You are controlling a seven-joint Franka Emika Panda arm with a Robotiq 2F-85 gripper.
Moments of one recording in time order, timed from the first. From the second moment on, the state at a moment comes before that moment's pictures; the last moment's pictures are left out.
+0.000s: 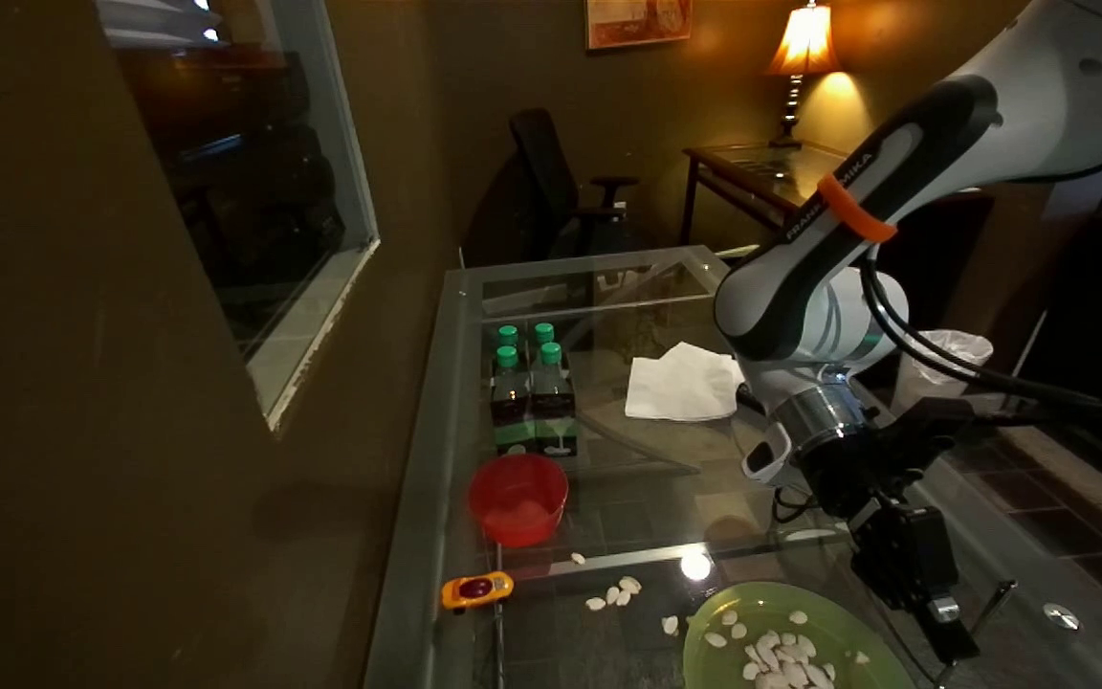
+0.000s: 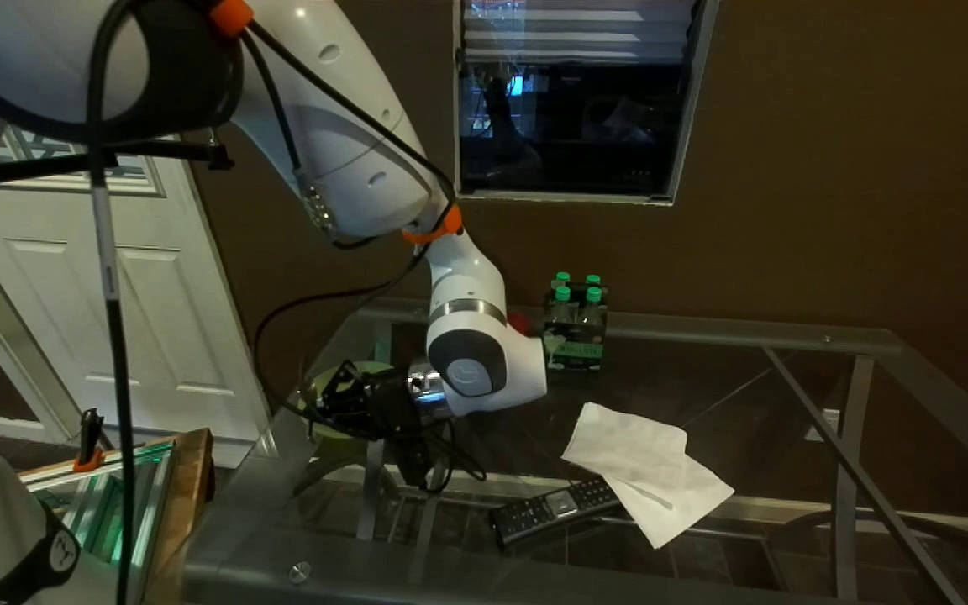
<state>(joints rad) -0.06 0.60 0.12 -2.07 0.43 1.52 -1.16</state>
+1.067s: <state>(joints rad) -0.06 0.60 0.12 -2.07 0.43 1.52 -1.16</state>
